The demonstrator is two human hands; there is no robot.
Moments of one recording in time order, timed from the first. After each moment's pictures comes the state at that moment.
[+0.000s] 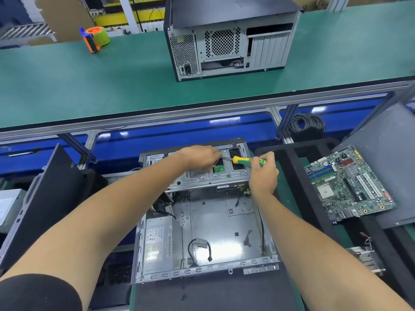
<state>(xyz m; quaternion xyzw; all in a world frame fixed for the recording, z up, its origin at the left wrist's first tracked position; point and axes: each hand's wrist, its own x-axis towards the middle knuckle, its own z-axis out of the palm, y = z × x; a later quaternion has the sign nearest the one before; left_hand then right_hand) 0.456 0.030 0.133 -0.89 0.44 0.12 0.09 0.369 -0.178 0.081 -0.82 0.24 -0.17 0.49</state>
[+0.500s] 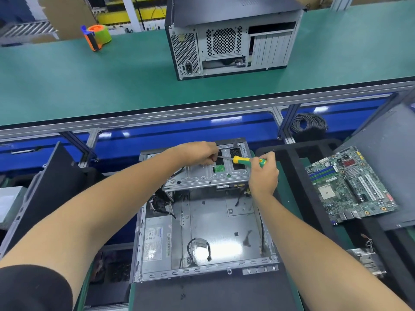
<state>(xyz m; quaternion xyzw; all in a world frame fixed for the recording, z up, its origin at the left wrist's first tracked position) 0.463 0.040 0.141 -0.91 0.37 0.17 -0.06 0.368 -0.177 0.083 -0.82 0.24 -0.17 0.49</state>
